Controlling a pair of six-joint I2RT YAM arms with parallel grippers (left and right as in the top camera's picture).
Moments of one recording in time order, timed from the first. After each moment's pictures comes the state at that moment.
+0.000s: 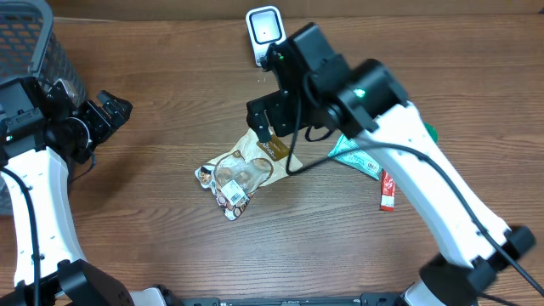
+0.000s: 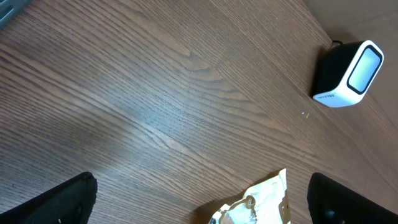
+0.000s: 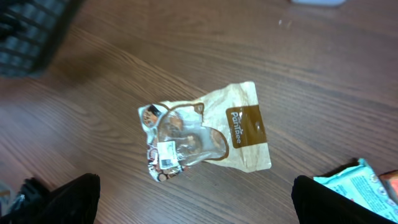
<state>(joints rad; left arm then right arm) 0.45 1.52 1.30 -0.82 0.41 -0.34 0.64 1.76 2.01 -1.25 -0.14 0.23</state>
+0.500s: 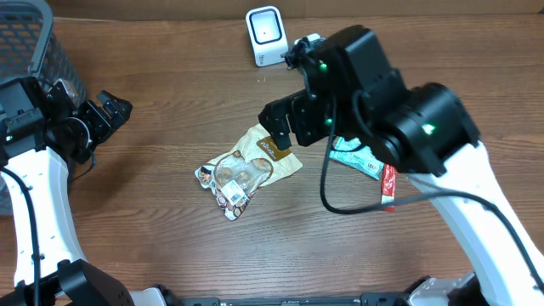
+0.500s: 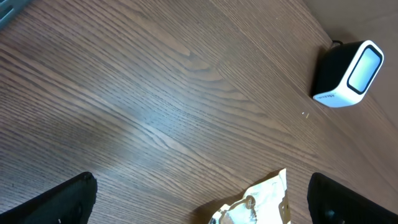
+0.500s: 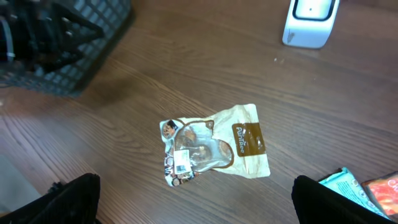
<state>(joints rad) 0.45 1.52 1.30 -0.82 0.41 -0.34 0.64 1.58 2.01 -1.25 -0.14 0.23</state>
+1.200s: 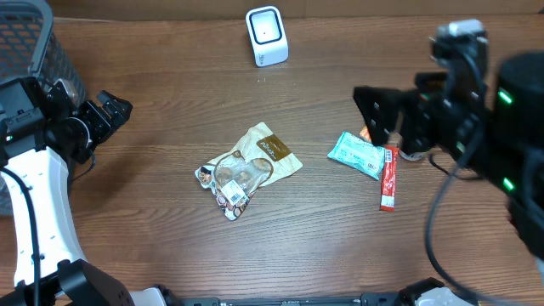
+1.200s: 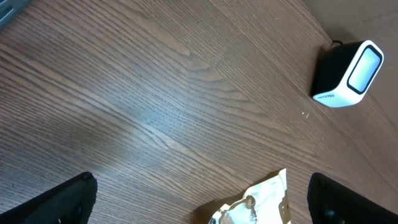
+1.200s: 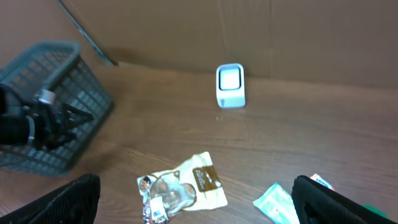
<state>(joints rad) 0.45 1.52 1.30 -0.82 0.41 -0.34 0.36 1.25 2.01 -1.26 -0.14 0.23</state>
